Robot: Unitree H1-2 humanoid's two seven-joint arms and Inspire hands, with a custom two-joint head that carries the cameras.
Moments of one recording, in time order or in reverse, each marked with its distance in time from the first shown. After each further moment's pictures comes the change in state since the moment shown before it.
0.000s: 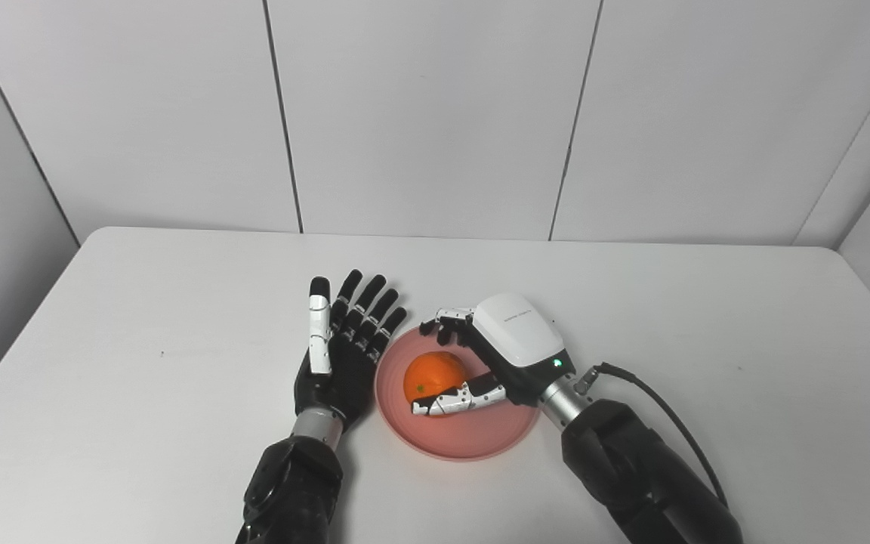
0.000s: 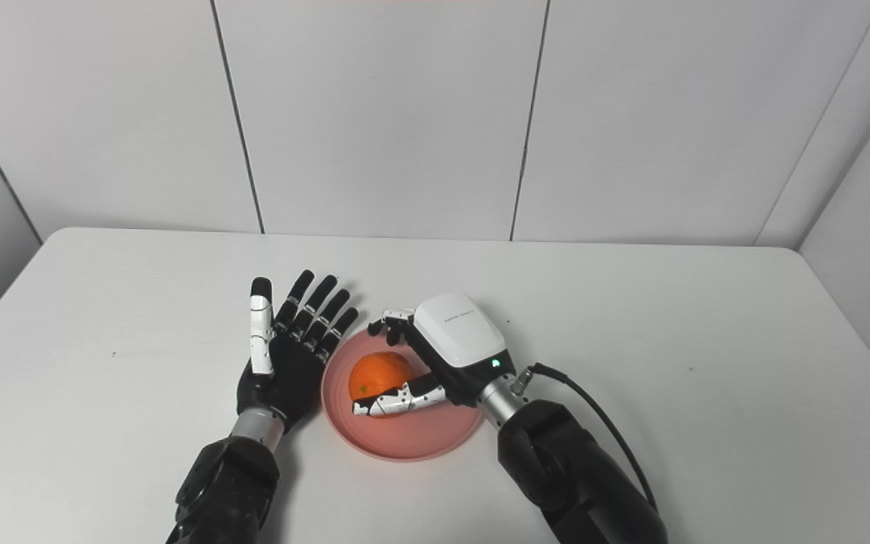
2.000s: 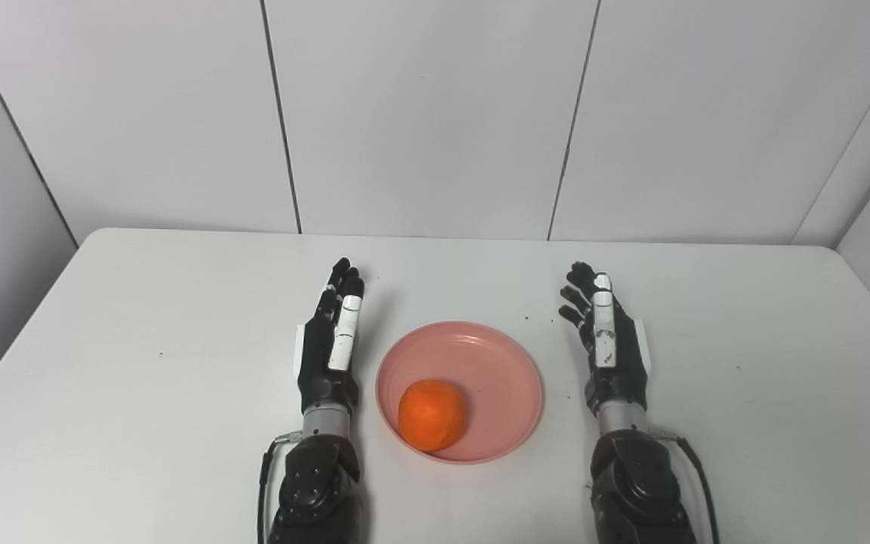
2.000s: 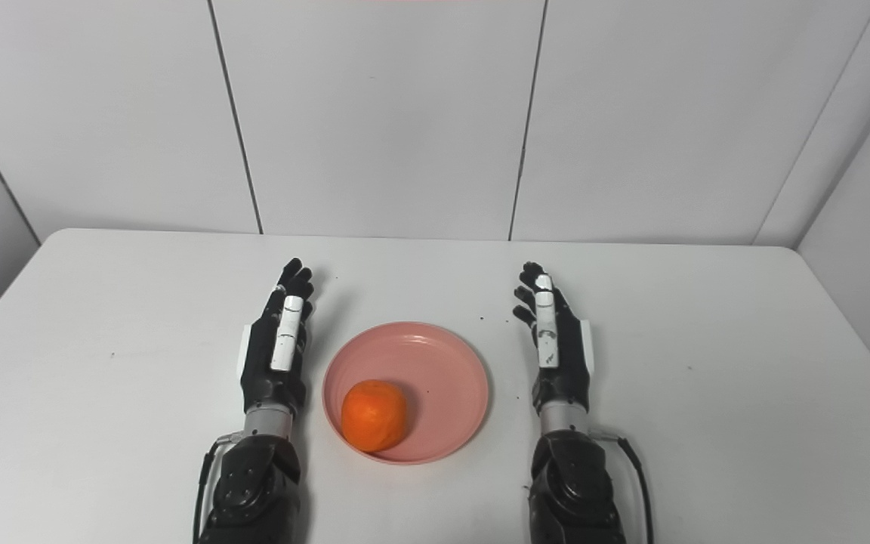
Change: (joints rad) left arm -0.052 0.012 -0.089 0.179 0.546 -0.416 0.210; right arm 0.121 0.336 -0.594 0.083 0.994 0.103 -0.107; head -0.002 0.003
